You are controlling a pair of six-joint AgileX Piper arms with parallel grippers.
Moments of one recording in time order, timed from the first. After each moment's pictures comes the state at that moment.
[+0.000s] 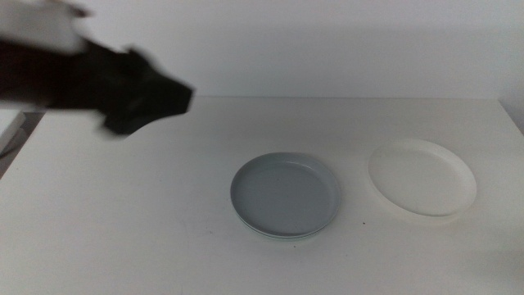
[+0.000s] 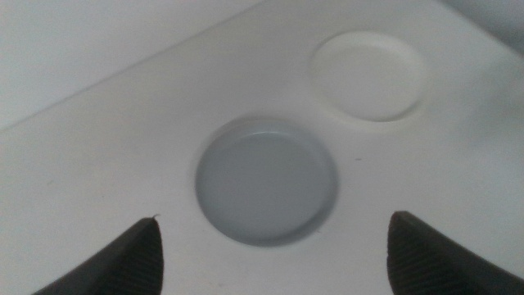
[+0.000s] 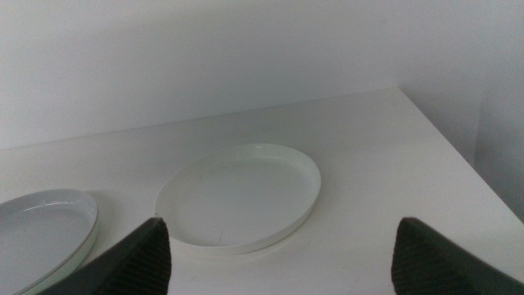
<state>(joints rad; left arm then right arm) -0.35 1.05 -1.21 -0.43 0.93 0.42 -0.02 0.00 0.00 0.04 0.24 0.12</state>
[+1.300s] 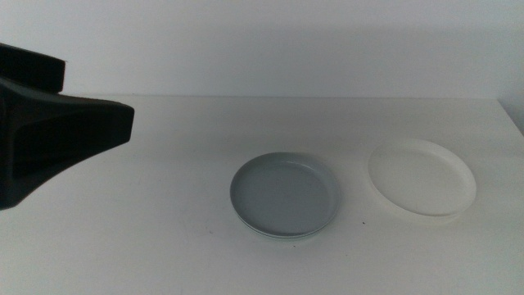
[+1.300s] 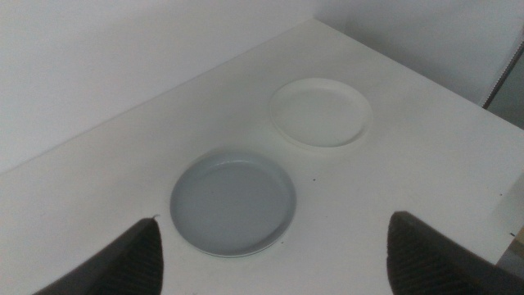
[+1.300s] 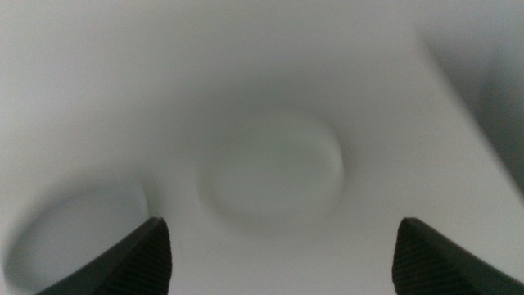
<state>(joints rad) -0.35 0.77 -1.16 -0.48 1.02 0.42 -0.02 0.53 -0.68 0.07 0.69 0.18</state>
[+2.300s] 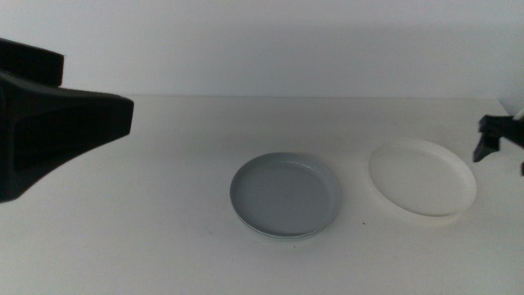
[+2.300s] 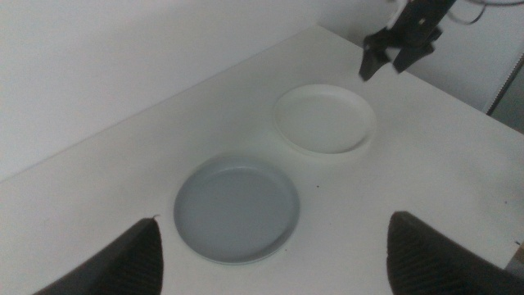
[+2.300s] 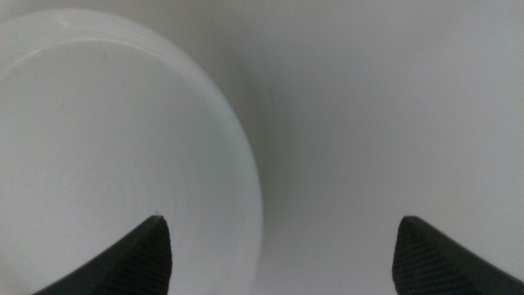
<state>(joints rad) -0.35 0.77 -1.16 -0.48 1.00 0.42 -0.18 1.88 -1.39 0.15 0.91 0.04</state>
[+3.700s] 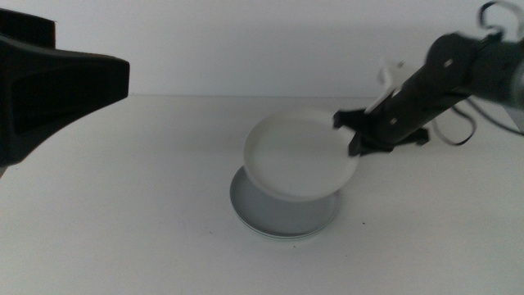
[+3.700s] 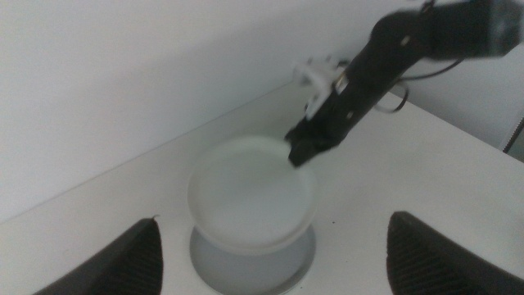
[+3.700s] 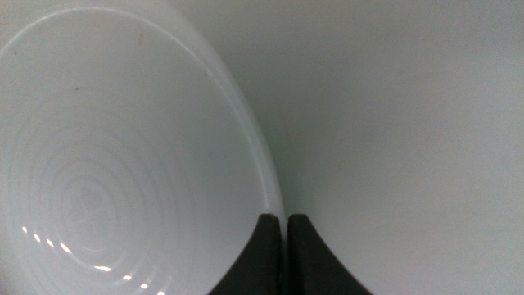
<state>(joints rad) -0.35 0.77 -1.16 -0.48 0.91 0.42 0.31 1.90 -1.43 0.30 0.75 0.13</state>
